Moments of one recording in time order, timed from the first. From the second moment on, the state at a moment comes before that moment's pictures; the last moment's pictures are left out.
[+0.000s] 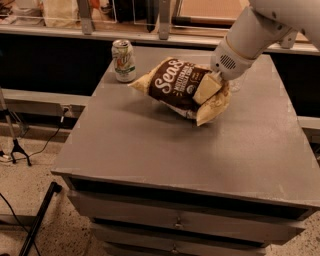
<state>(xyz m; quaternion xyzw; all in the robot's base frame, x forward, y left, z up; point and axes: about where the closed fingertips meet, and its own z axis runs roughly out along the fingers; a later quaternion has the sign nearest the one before) 0.586 -0.122 0.888 -0.45 0.87 0.11 0.18</state>
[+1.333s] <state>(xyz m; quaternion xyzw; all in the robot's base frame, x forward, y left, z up) 0.644 -0.060 0.879 -0.48 0.85 0.12 0.16</state>
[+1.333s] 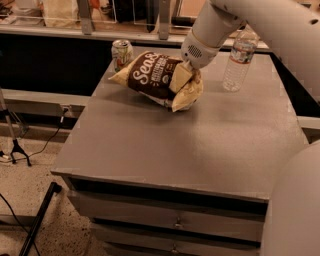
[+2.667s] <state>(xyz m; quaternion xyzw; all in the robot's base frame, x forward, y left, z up) 0.645 -0.054 0.871 -0.48 0.85 0.12 0.16</state>
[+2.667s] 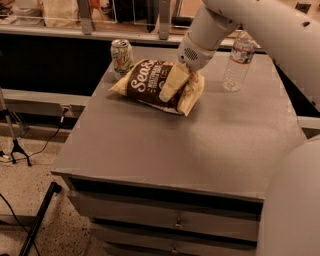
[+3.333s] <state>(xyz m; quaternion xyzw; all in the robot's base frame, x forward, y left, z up) 0.646 -0.057 0.879 -0.49 0.85 0.12 0.17</state>
